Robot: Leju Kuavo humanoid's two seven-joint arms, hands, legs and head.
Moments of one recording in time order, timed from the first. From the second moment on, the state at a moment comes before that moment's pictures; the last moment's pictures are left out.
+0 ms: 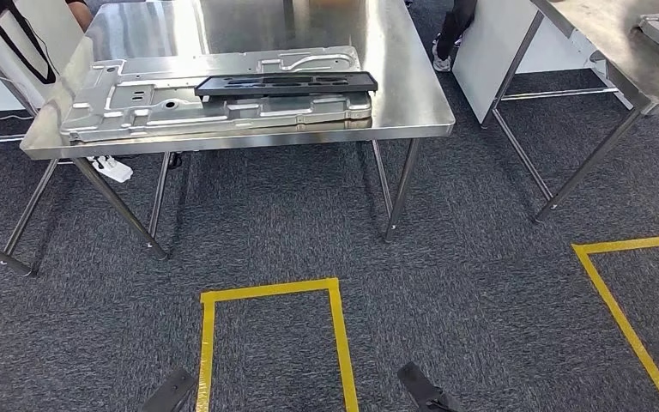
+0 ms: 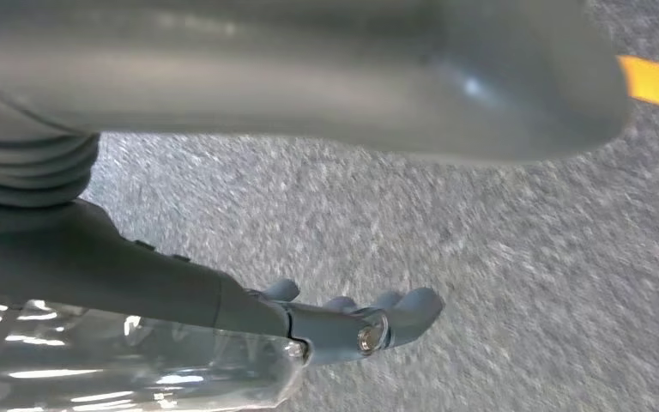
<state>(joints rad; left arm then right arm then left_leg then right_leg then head) -0.12 -0.13 0.34 -0.20 -0.97 -0.05 -0.37 -0.04 0.02 0.29 -0.17 0.26 -0.34 0.11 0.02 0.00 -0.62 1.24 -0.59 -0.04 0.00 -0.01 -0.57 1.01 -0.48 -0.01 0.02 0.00</state>
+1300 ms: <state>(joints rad) -0.09 -0.14 0.34 -0.19 -0.99 -0.02 -0.23 -0.07 0.01 0.29 -0.17 0.30 -0.26 -0.02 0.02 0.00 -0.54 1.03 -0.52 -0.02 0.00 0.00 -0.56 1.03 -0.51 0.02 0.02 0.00</state>
